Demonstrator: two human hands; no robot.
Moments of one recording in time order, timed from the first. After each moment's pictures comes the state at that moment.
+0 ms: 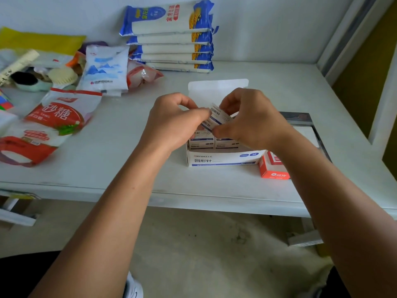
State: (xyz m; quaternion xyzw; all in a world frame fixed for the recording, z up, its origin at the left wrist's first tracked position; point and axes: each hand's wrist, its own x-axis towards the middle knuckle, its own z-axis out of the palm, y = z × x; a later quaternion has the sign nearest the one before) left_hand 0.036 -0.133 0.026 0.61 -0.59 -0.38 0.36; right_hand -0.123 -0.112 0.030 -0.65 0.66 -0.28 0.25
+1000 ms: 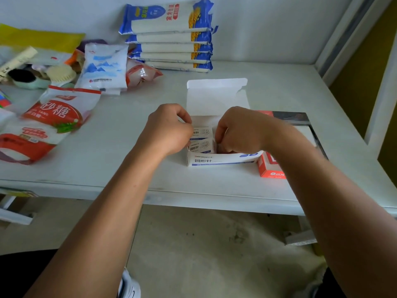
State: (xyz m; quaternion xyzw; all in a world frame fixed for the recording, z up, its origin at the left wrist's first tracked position) left_hand 0.050 -0.143 0.002 0.64 -0.64 -0.34 0.27; right_hand -0.115 -0.117 0.028 -0.70 0.67 -0.04 0.25
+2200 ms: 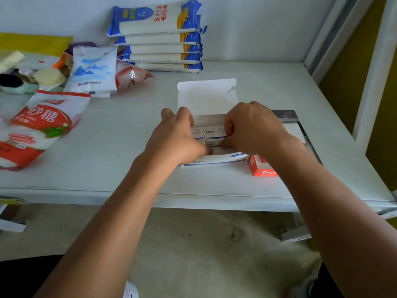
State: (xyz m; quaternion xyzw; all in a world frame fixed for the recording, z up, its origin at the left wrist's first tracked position) left_hand 0.021 -0.119 0.011 0.64 -0.73 -0.22 0.12; right_hand -0.146 -0.111 0.008 -0.71 0.69 -0.10 0.04
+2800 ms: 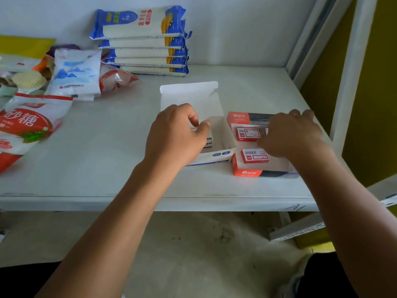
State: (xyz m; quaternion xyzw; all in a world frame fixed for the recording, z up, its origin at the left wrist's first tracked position) left_hand -0.007 -0.112 0.004 0.55 -0.74 -0.16 0.35; right_hand -0.217 -0.083 0.014 -0.51 0.86 0.05 0.03
